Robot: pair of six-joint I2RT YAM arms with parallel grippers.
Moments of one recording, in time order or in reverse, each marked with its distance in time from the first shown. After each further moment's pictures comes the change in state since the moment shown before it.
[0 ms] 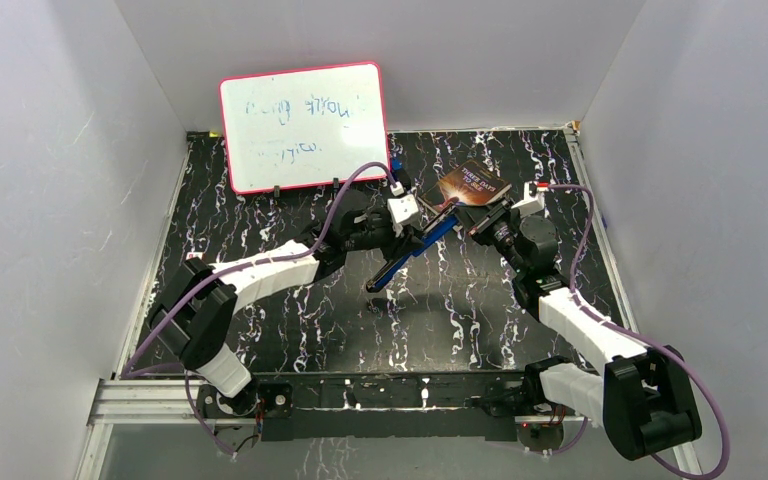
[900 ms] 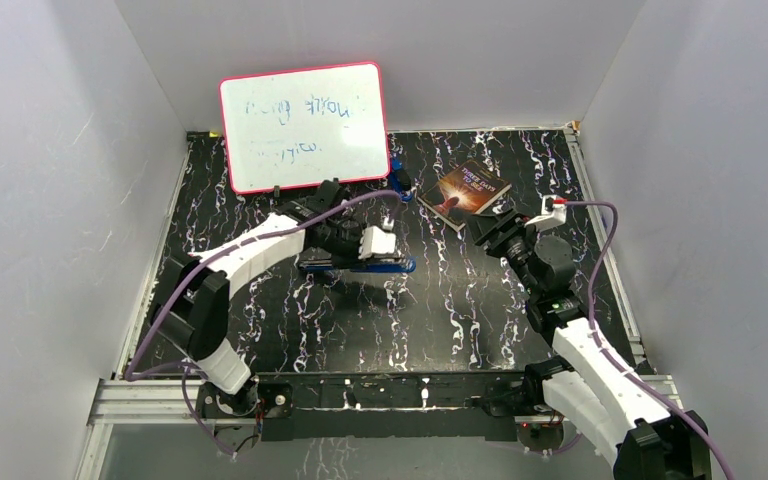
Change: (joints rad) left arm 0.182 0.016 0.186 -0.890 0.054 0.754; right arm 0.001 -0.291 -0.061 -0.191 0.137 -0.190
